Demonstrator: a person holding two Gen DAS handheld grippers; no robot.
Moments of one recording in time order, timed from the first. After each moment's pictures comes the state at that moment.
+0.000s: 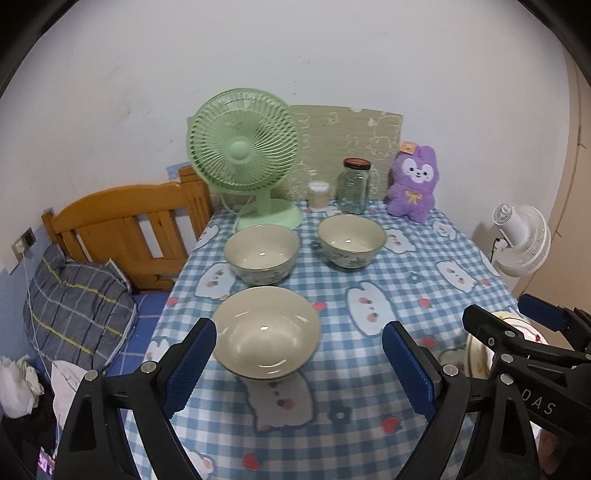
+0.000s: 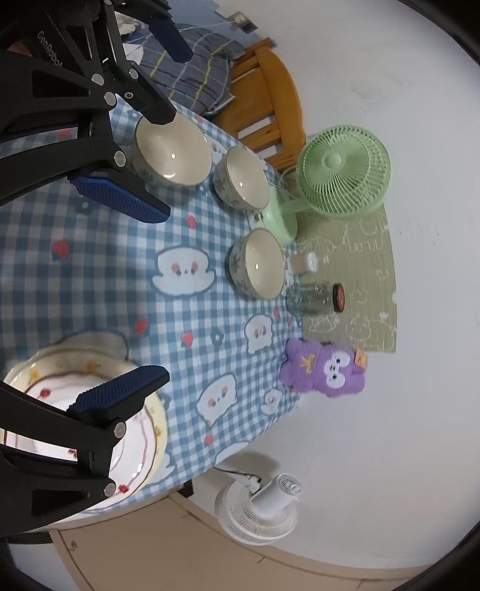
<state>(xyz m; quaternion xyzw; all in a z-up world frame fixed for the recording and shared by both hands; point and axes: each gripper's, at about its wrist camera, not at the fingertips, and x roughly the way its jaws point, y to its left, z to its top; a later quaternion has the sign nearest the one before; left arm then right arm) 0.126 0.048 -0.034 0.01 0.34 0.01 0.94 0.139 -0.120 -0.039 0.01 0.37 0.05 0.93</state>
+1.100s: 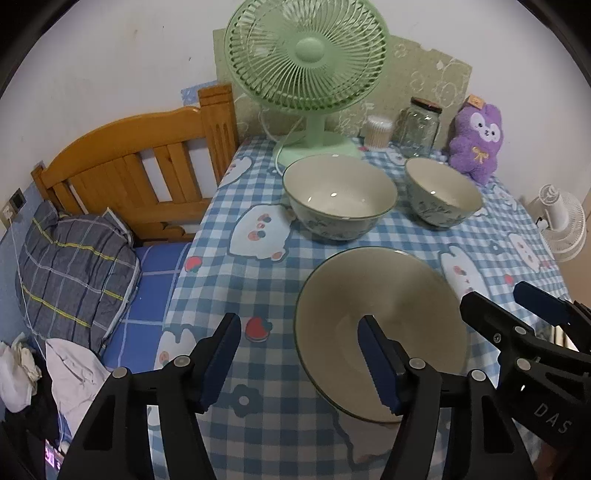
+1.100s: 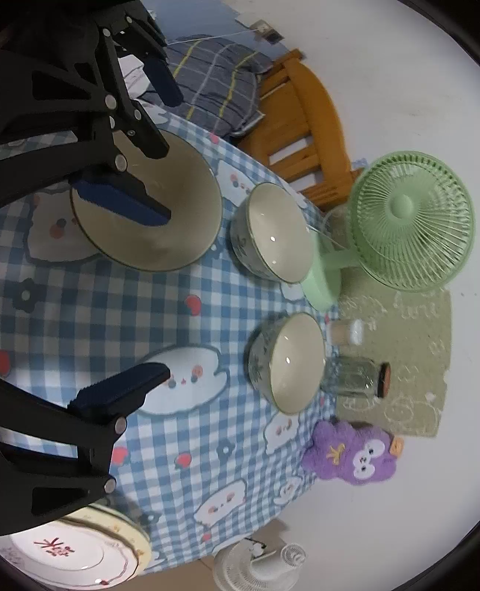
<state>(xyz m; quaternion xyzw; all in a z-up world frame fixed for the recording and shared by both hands) 0.207 0.145 -0.112 -0.01 0.45 0.03 0.89 0.221 -0.007 -0.110 0.01 0.44 0.11 0.89</state>
